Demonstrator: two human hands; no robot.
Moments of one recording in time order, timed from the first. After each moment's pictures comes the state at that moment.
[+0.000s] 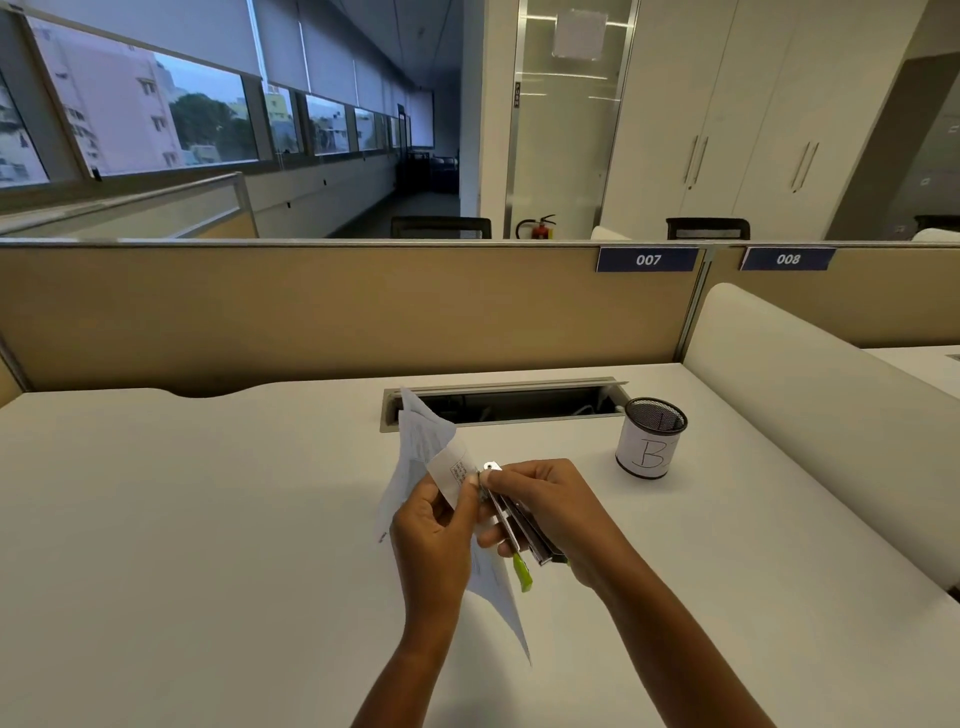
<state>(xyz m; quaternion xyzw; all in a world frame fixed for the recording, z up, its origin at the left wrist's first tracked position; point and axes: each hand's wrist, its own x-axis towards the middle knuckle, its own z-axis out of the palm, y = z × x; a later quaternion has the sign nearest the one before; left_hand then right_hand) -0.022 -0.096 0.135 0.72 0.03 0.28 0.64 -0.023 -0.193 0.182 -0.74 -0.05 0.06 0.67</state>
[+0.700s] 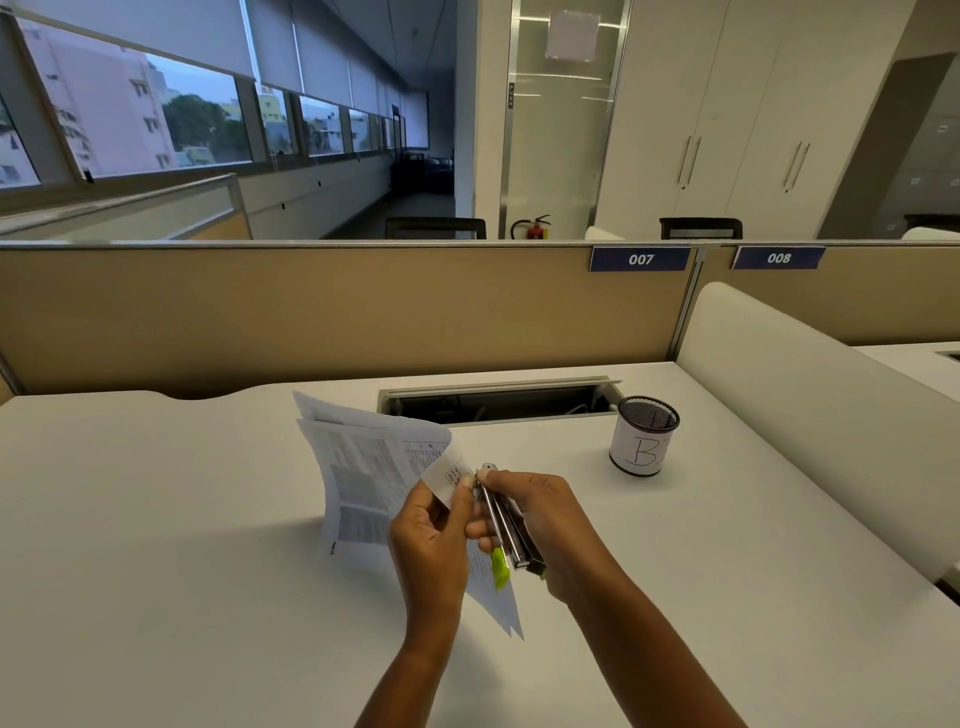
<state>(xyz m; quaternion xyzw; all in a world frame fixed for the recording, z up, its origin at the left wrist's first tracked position) -0.022 -0.102 0.127 0.68 0.04 0.29 0.67 -0.029 -0.185 0.175 -0.64 0.07 0.10 0.76</state>
